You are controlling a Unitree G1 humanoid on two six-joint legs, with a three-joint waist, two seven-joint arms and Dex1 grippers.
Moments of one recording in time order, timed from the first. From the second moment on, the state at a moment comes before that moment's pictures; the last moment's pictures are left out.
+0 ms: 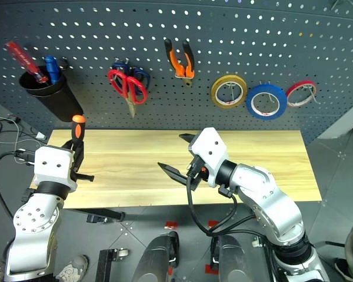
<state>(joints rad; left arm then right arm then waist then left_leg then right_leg) 0.03 0.44 0.32 -0.46 0.06 0.22 -0.14 -0.40 -0.28 0.23 -0.68 0.36 0.72 0.52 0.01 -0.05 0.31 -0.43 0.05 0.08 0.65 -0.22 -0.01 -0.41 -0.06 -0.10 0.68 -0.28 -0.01</state>
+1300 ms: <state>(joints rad) -0.56 0.59 0.38 -0.11 -0.12 0.08 -0.12 -0.55 -0.23 0.21 -0.61 0.44 0.71 0.41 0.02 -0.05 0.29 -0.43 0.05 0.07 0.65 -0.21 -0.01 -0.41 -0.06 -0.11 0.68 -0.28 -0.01</state>
